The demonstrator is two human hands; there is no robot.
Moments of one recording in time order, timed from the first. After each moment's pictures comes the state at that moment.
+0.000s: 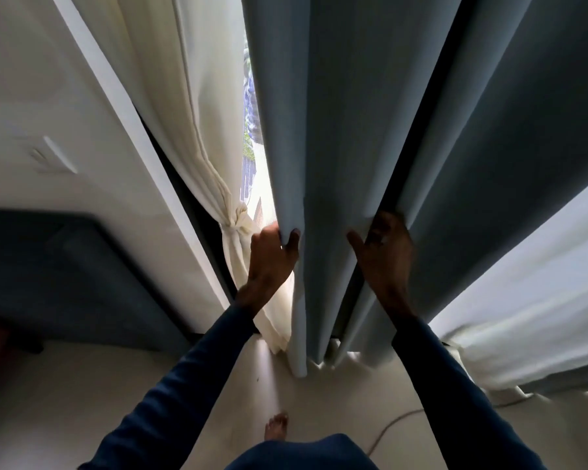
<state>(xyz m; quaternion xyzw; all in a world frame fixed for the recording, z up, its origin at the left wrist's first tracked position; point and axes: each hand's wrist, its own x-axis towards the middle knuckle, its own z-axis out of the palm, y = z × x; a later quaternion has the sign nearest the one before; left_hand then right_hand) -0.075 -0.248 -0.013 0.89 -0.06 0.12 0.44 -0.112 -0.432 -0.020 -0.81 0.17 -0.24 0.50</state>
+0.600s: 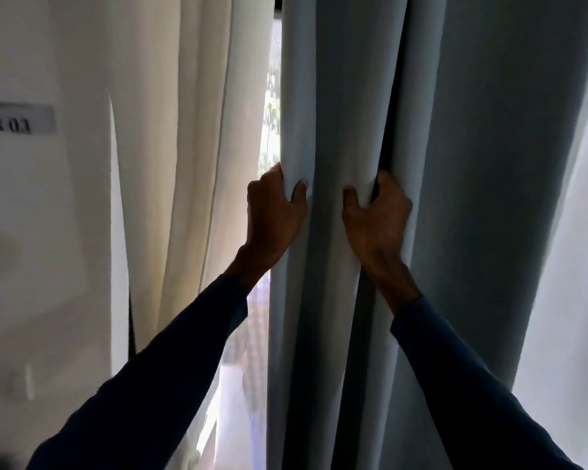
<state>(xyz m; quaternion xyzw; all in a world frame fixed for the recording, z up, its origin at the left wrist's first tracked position) -0.012 -0.301 0.397 0.67 -0.22 0.51 0.49 -0.043 -0.441 0.392 -0.69 -0.09 -0.60 0.40</state>
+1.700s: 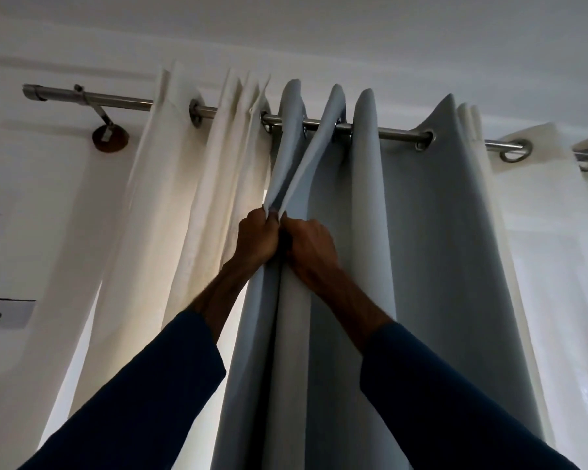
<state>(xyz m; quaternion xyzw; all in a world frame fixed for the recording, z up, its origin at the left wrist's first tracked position) -0.012 -0.283 0.651 0.63 -0.26 0.49 0.55 -0.019 -0.395 0.646 -0.75 -0.22 -0.63 0.00</state>
